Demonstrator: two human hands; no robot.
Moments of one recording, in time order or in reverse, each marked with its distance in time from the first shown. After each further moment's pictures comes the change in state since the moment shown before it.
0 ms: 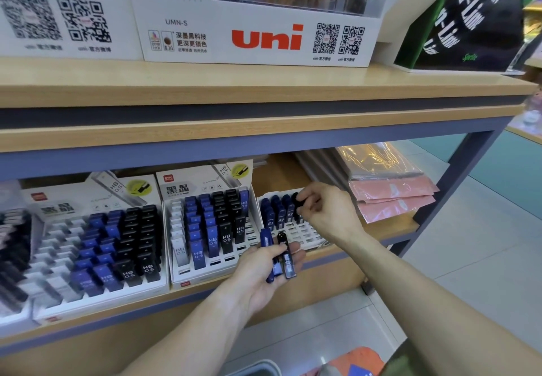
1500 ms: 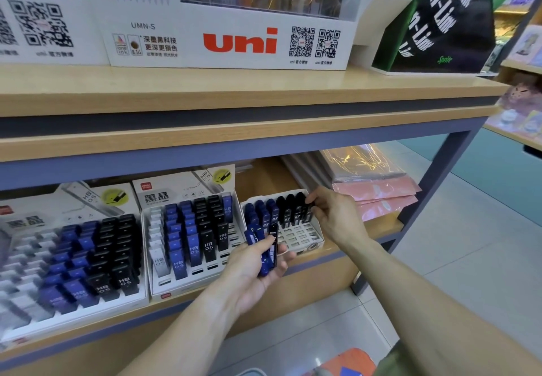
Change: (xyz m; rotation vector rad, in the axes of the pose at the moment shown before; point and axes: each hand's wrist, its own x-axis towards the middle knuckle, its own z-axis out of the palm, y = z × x) left_hand -0.005 0.008 0.018 -0.019 -0.012 0.037; right_hand 0.008 0.061 -0.007 -0.056 0.097 -0.023
